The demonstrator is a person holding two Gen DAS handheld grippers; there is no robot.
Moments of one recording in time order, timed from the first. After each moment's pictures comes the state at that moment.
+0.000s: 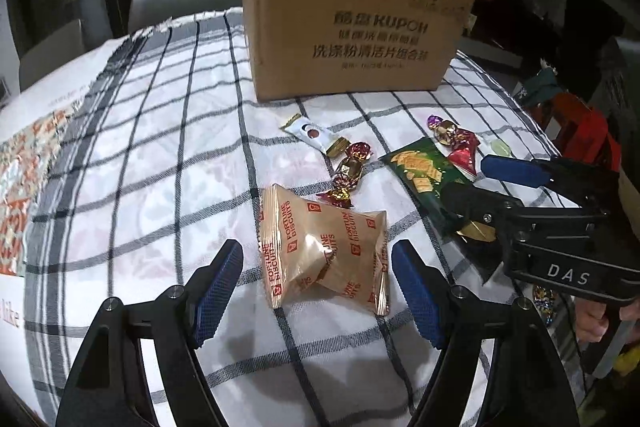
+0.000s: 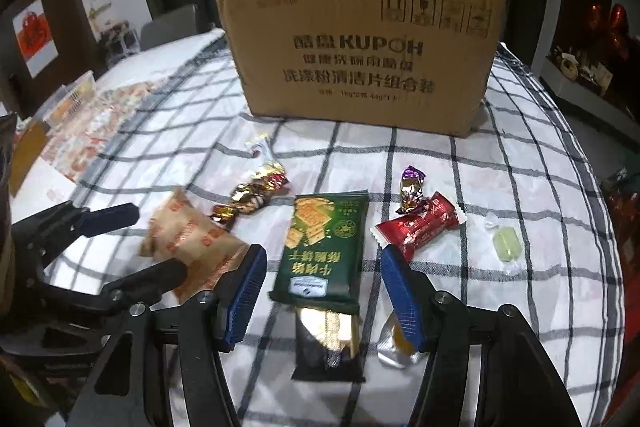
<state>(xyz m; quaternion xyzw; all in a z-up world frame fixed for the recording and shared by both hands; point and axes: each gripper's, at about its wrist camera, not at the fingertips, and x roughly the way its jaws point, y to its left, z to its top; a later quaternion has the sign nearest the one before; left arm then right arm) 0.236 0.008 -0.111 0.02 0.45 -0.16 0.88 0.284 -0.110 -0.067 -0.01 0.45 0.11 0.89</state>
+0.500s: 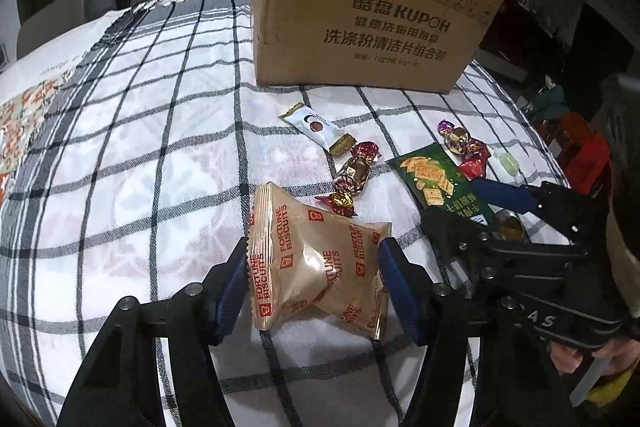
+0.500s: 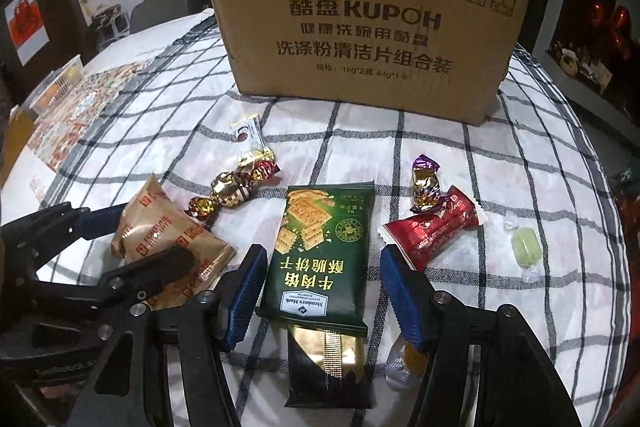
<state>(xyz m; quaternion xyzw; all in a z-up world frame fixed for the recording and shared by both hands) 0.252 0.009 -0.124 -0.02 0.47 -0.16 0.87 0.298 -0.098 -0.087 -0.03 0.47 0.10 0.88</state>
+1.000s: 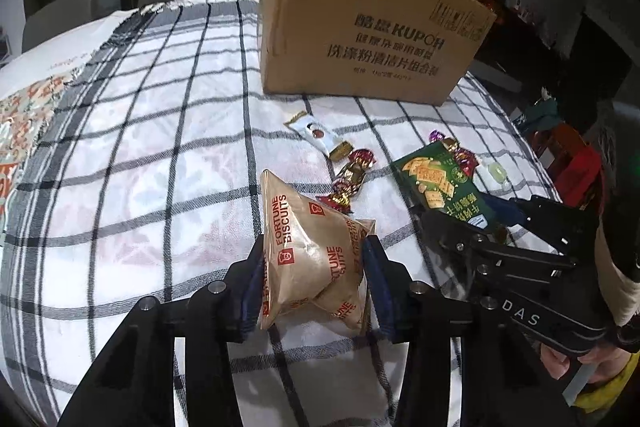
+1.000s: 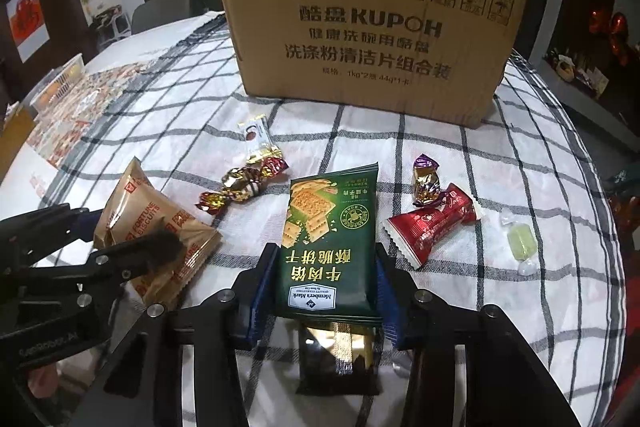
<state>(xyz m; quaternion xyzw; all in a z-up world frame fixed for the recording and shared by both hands) 0.239 0.017 -0.108 -0.04 0.46 -0.16 0.87 0.284 -0.096 -0.078 -0.02 0.46 0.10 0.88</state>
